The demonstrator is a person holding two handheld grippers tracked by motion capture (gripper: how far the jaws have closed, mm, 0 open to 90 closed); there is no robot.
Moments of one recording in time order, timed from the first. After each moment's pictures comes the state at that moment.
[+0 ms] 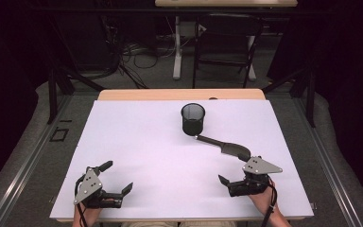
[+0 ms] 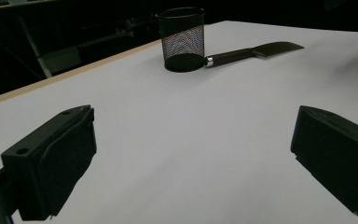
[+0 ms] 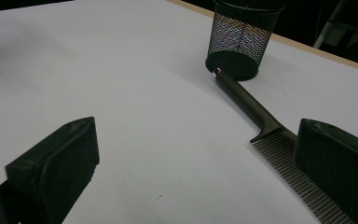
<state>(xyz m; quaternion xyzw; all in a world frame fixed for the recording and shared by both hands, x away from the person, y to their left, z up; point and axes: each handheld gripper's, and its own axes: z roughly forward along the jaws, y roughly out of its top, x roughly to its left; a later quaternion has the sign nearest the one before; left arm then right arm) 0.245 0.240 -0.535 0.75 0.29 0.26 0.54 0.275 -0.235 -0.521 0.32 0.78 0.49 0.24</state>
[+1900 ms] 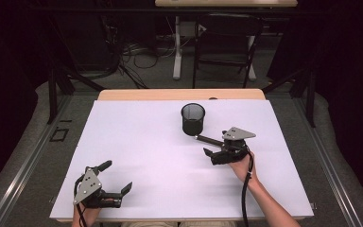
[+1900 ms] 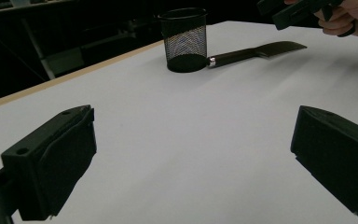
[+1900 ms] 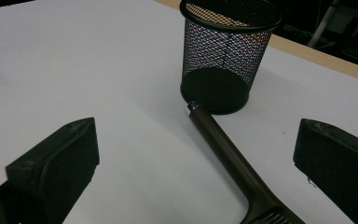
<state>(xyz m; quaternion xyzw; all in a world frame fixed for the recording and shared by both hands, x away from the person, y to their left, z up) 0.245 0.241 -0.535 0.75 0.29 0.27 0.54 0.370 -0.196 -0.519 0.34 0.78 0.46 0.23</state>
